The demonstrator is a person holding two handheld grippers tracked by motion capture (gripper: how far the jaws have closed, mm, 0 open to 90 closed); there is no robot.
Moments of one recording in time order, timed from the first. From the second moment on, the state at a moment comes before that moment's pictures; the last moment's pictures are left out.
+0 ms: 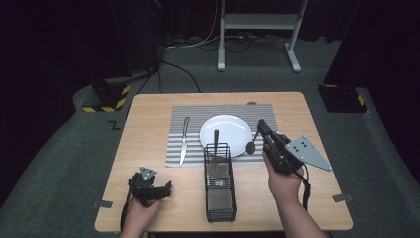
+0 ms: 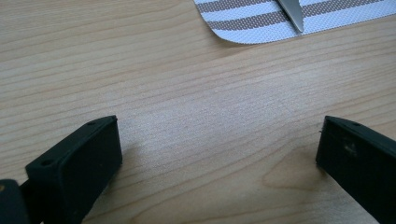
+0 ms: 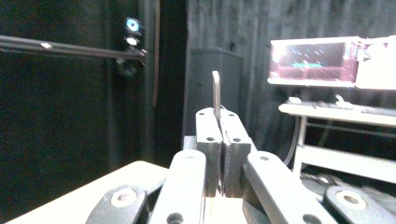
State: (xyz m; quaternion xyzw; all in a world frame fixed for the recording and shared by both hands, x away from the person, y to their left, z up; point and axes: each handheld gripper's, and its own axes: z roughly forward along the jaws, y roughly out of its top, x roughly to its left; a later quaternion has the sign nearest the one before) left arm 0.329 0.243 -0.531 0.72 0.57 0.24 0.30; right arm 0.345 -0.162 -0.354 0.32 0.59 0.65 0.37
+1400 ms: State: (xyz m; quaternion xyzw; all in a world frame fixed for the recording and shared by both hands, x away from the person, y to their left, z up) left arm 0.329 0.243 -0.530 0.72 0.57 0.24 0.30; right arm 0.447 -0.188 -0.446 0.44 0.64 0.54 0.34
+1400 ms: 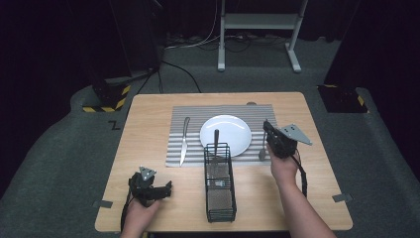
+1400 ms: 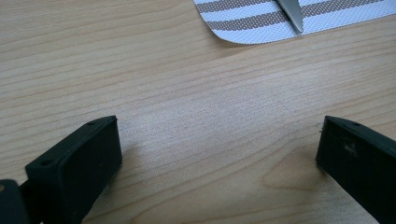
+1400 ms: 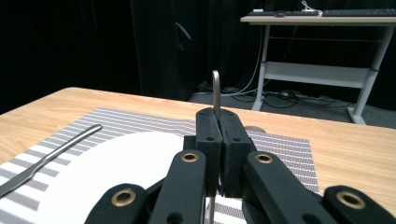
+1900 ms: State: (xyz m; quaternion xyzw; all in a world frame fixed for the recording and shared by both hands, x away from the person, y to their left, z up) left arm 0.329 0.242 -0.531 0.72 0.57 0.24 0.30; right arm 0.480 -0.180 -0.451 0.45 0.64 0.53 0.32
